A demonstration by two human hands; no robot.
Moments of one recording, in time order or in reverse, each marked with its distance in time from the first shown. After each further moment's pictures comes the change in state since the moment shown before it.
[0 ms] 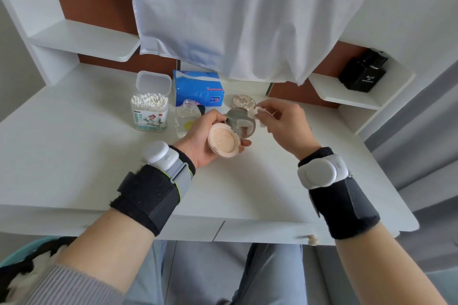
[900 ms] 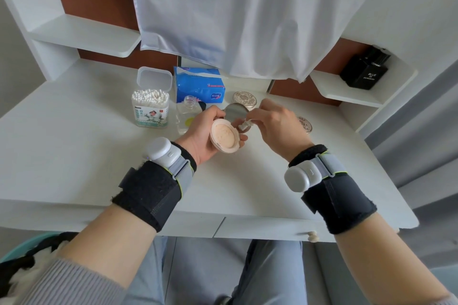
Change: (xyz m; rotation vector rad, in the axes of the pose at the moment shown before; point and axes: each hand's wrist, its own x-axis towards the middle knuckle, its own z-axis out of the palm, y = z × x) left_hand 0.004 -0.004 -0.003 0.044 0.107 0.062; right_hand -0.003 0.005 0.011 -0.516 -0.040 -0.433
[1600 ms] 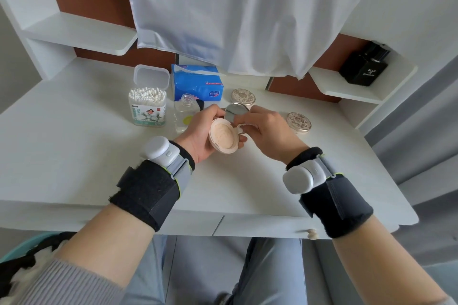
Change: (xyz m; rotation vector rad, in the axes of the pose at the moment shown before) left_hand -0.003 0.000 0.001 0.074 -0.008 0.011; right_hand -0.005 -0.010 0.009 0.244 -0.120 0.075
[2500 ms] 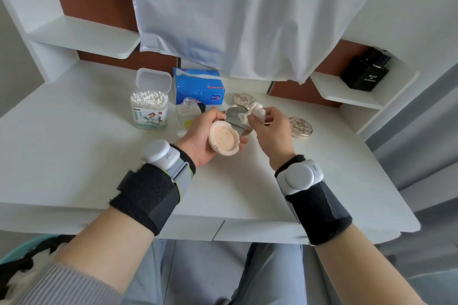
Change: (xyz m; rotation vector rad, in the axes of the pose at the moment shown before) left_hand -0.002 0.002 0.001 -0.090 -0.060 0.016; right_hand 0.009 -0.003 0.023 0.600 0.387 0.635
